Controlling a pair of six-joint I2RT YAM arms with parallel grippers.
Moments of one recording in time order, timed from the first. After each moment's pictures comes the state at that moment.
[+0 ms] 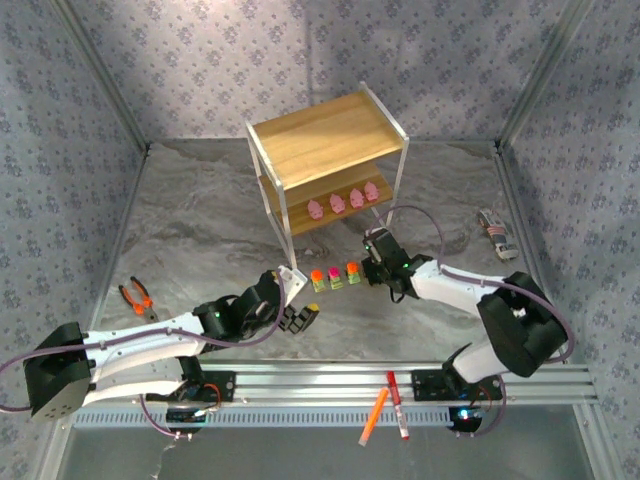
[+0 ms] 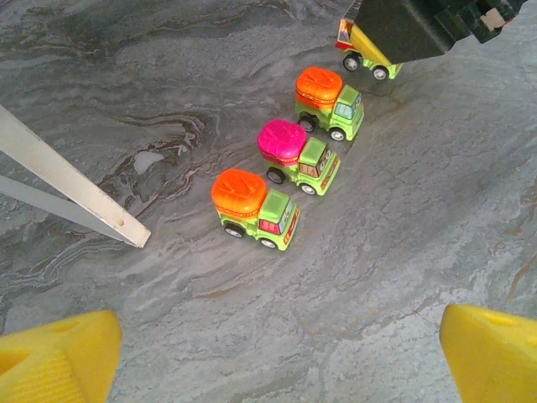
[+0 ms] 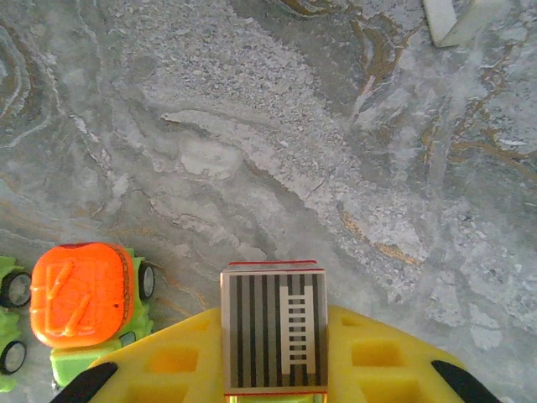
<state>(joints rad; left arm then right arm) -1.10 1.02 0.45 -0.07 -0.29 -0.17 0.64 1.44 0.69 -0.21 0.22 0.30</state>
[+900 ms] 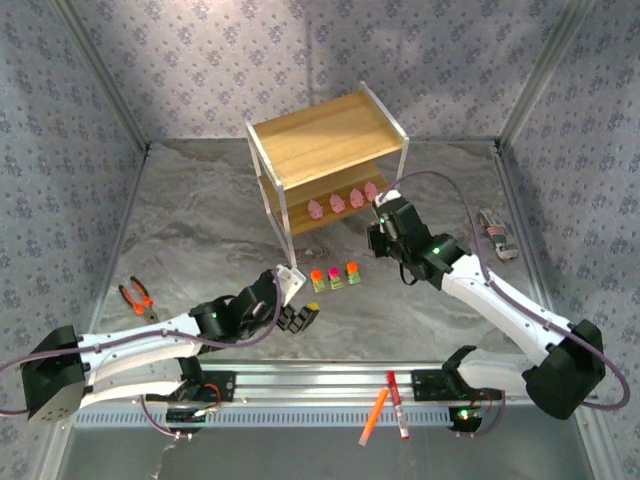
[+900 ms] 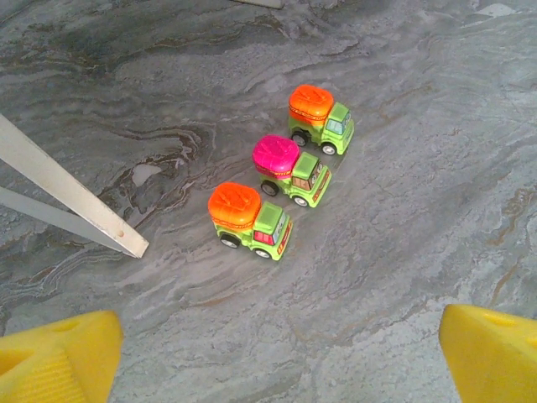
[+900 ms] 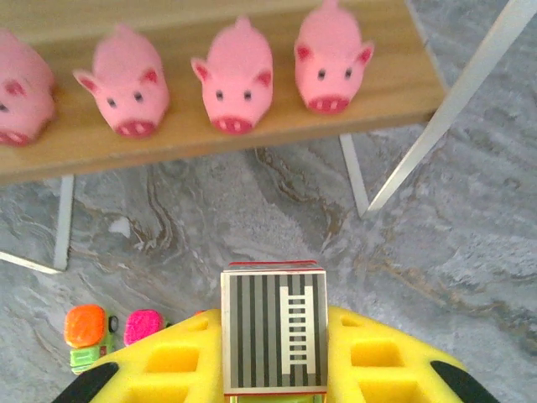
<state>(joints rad) -1.10 0.98 0.45 -0.07 -0.27 -0.17 0.66 1.18 1.02 -0.58 0.28 0.27</state>
